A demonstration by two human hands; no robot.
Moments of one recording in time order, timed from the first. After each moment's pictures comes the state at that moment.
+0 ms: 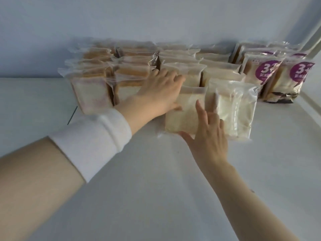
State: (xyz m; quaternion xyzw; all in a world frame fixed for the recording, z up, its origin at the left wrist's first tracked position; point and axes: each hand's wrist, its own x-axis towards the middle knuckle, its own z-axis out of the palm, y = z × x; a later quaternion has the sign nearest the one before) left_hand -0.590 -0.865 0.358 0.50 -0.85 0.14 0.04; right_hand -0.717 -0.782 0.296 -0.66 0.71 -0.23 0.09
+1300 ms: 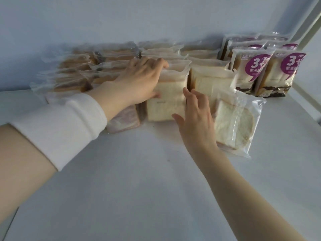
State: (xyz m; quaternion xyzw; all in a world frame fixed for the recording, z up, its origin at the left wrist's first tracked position) left_hand -0.581 -0.914 0.370 0.48 -0.87 0.10 0.03; right_hand -0.720 -0.822 0.308 -0.67 0.66 -0.34 0.05
